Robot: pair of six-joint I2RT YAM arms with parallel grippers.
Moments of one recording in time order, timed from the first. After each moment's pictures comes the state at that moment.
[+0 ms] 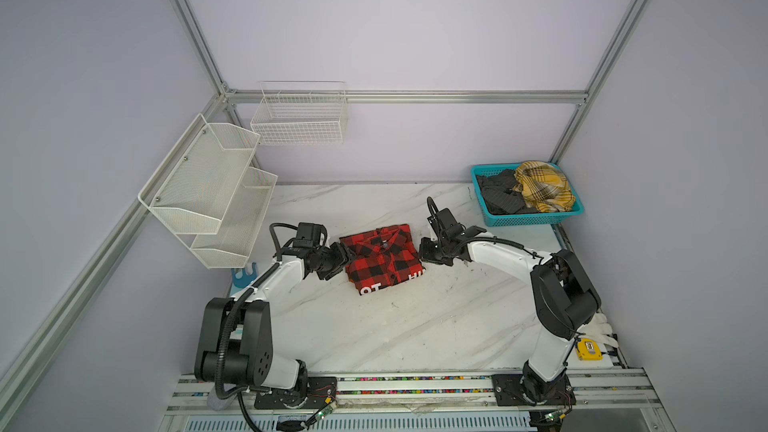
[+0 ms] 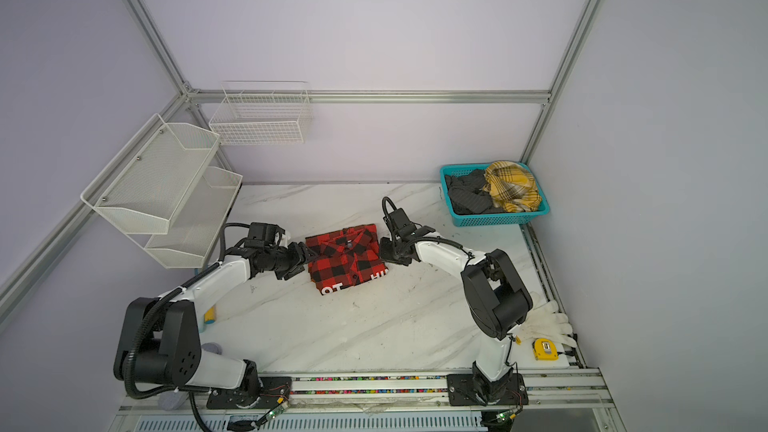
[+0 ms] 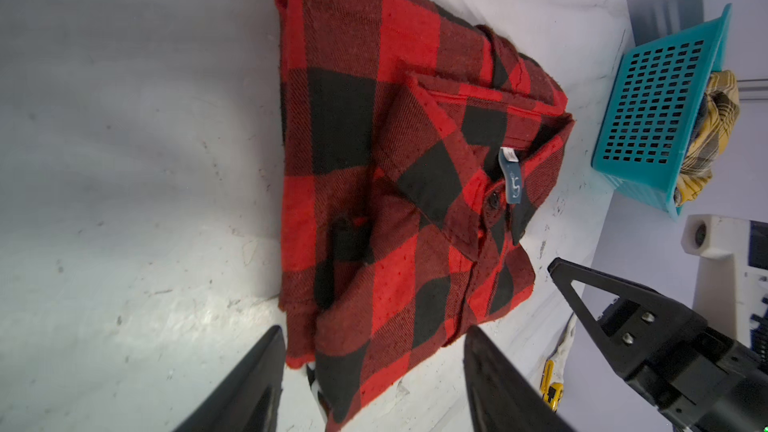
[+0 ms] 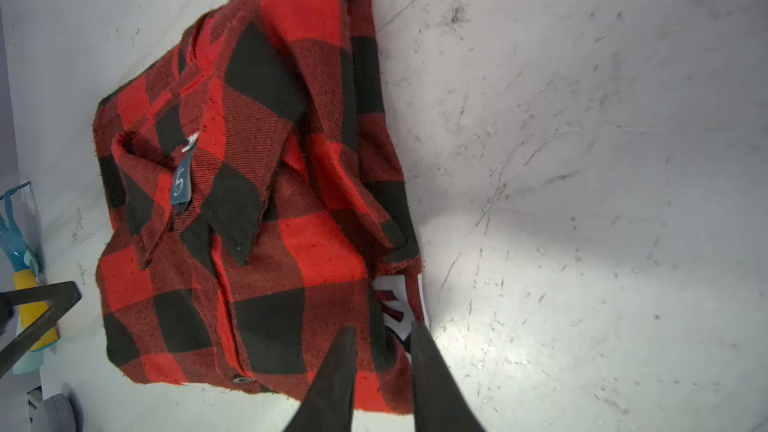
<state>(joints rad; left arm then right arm) -0.09 1.49 0.87 -0.40 0.44 -0.68 0.60 1.81 1.24 -0.44 -0.15 0.66</state>
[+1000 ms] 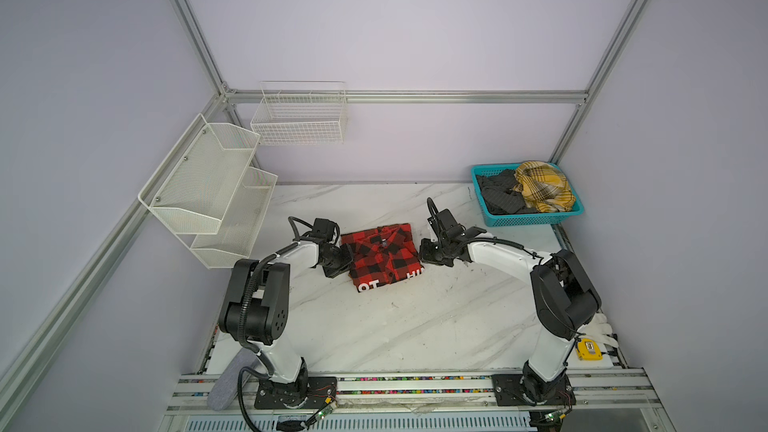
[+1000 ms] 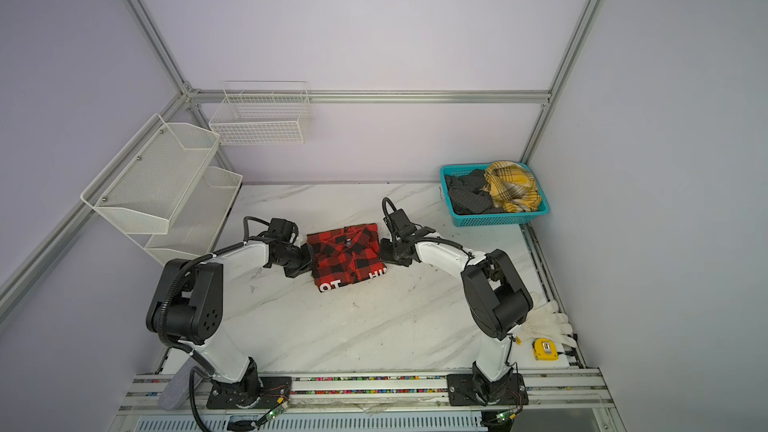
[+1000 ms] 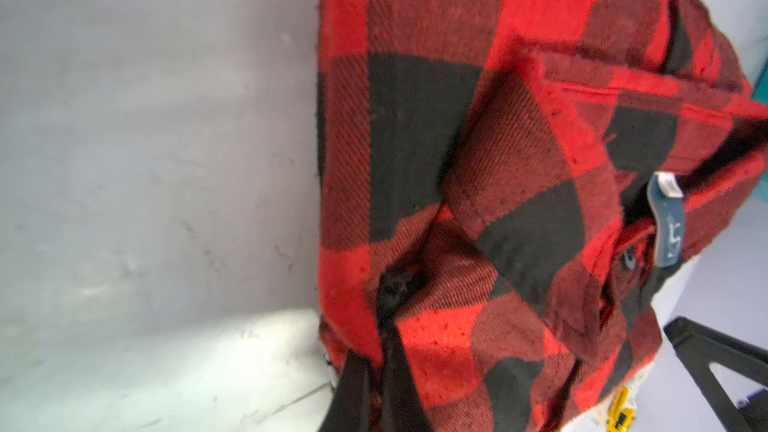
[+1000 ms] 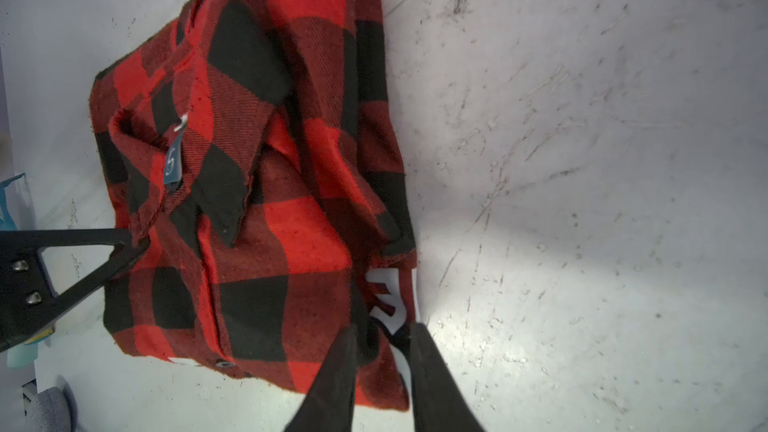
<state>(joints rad) -0.13 1.73 1.04 -0.49 0.29 -0.59 0.60 1.80 1.23 -0.44 -0.15 0.65</state>
